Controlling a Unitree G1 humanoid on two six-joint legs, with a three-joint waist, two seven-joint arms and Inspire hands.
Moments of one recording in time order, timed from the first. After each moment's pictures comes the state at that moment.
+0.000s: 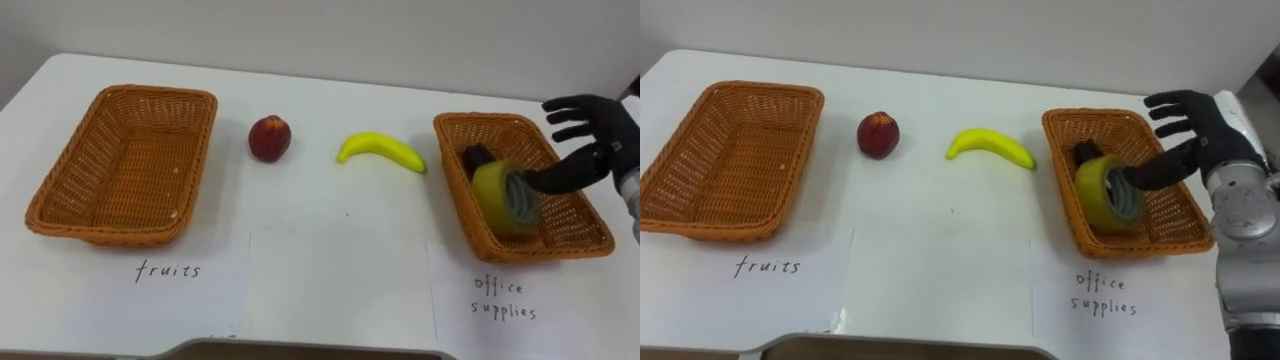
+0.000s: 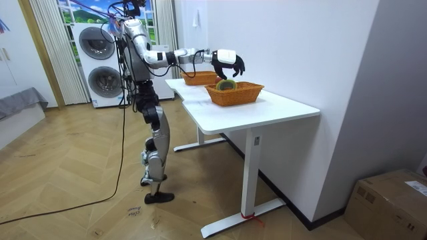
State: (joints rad) left arm 0.30 0.23 0.22 0.95 0.12 0.17 0.15; right arm -0.21 -0.54 -0.18 0.20 -0.35 0.25 0.14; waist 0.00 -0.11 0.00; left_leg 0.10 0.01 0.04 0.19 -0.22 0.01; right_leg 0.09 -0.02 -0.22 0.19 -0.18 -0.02
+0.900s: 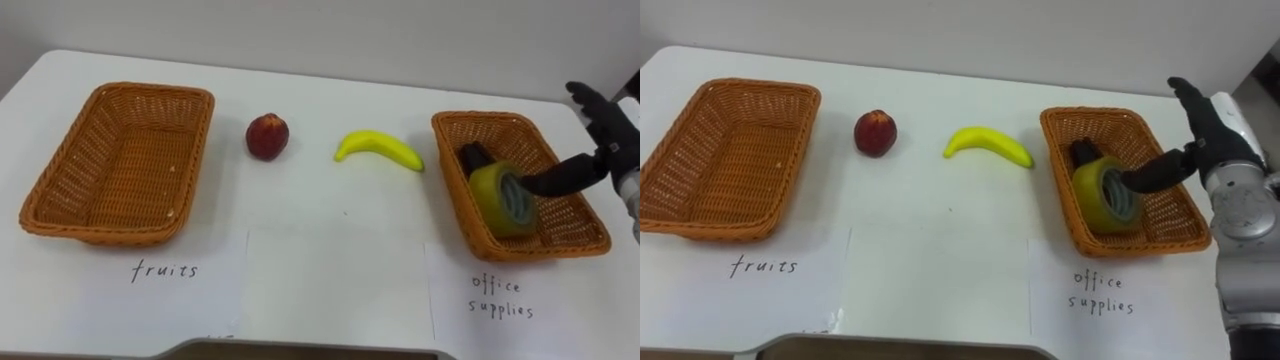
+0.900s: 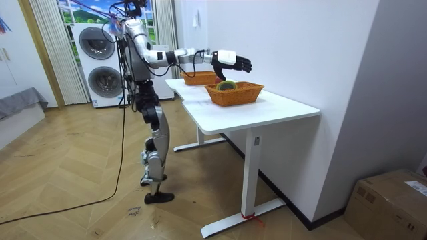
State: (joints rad) left arm 0.29 0.23 0.22 0.94 0.12 0.17 0.17; right arm -0.21 -0.54 -0.18 0.20 -0.31 0.25 0.16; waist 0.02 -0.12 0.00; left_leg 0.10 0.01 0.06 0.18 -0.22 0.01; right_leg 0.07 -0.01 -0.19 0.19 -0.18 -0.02
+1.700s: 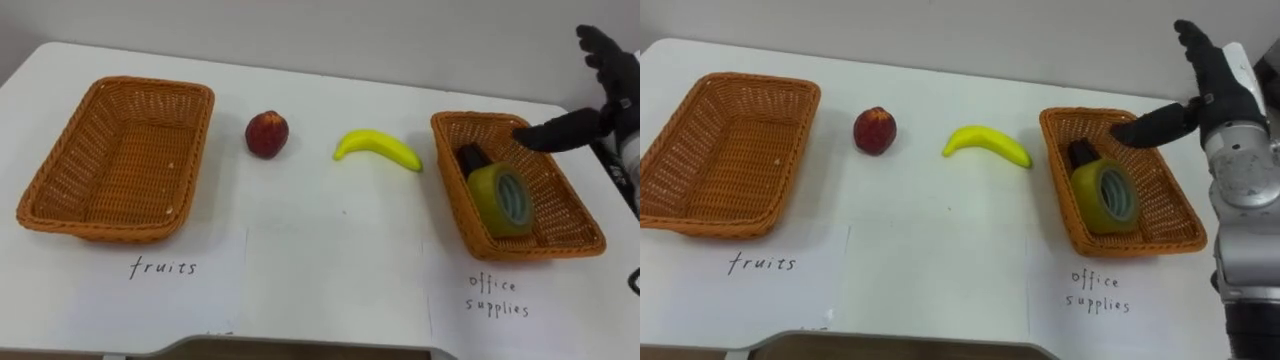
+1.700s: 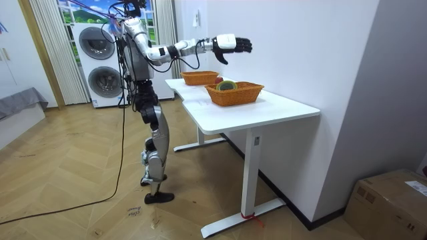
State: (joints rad) left arm 0.31 0.22 0.23 0.92 0.12 0.17 0.18; right arm -0.31 -0.55 -0.18 0.07 -0.20 0.25 0.08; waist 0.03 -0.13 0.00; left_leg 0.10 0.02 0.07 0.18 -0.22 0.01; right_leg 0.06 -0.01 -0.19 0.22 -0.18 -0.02
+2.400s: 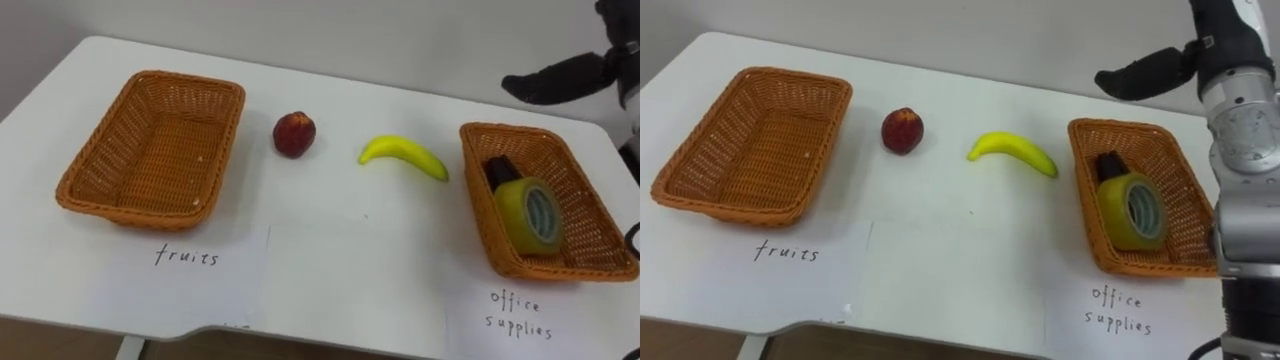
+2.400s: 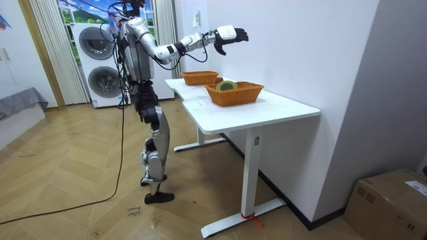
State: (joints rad) left arm 0.33 0.22 0.23 0.93 0.21 0.19 0.14; right arm -0.38 -0.55 -0.17 0.04 -0.20 0.25 0.14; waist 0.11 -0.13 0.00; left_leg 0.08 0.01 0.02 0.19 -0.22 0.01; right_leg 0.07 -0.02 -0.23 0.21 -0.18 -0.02
